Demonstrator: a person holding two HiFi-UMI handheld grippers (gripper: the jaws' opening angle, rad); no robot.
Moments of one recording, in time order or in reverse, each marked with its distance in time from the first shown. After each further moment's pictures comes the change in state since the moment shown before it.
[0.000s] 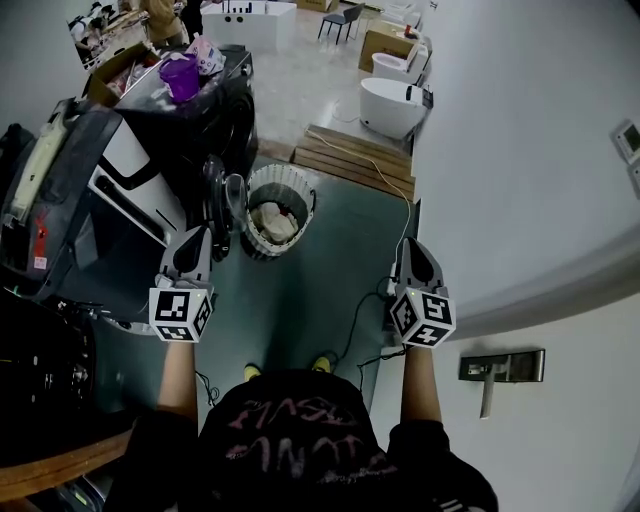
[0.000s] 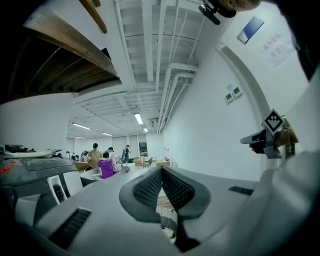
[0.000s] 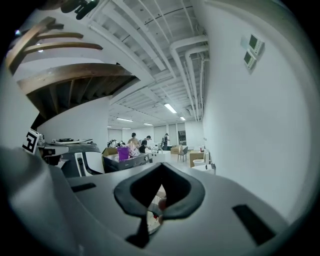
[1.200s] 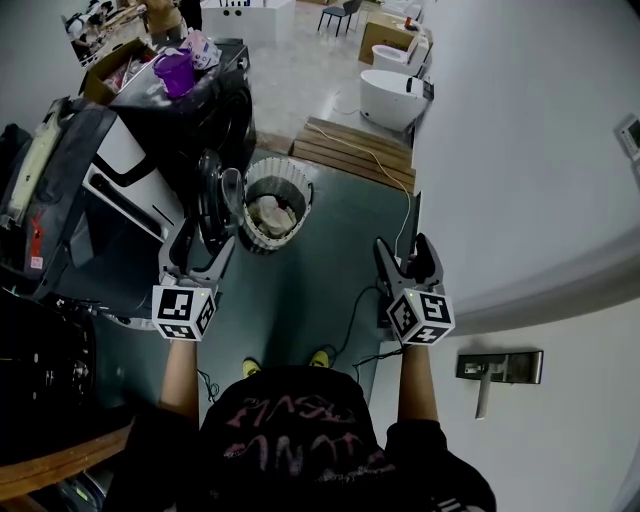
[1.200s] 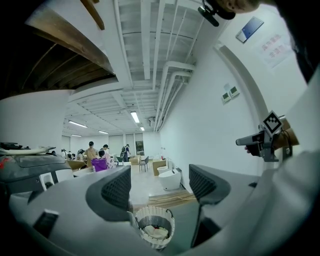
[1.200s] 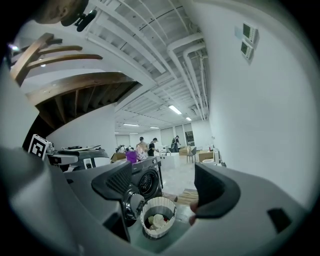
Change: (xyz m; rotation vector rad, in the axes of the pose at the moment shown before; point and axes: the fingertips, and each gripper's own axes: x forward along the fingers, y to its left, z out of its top) left arm 0.013 -0.026 -0.002 -0.008 0.008 -0.039; right arm 0.005 0.004 -0.002 0.057 -0.034 0.100
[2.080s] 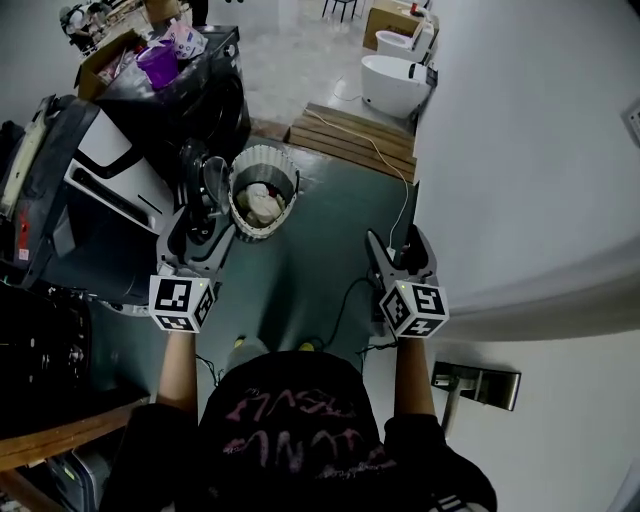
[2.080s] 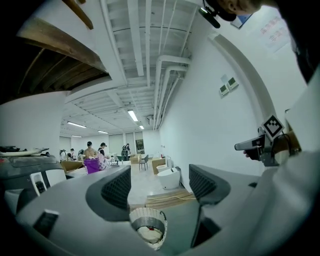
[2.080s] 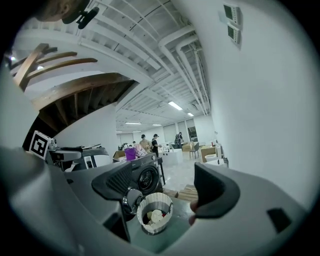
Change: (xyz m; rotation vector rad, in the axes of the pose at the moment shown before) left arm 0.053 -0.090 0.007 0.023 0.029 0.015; right arm 0.004 -0.087 -0.016 0.033 0.043 0.052
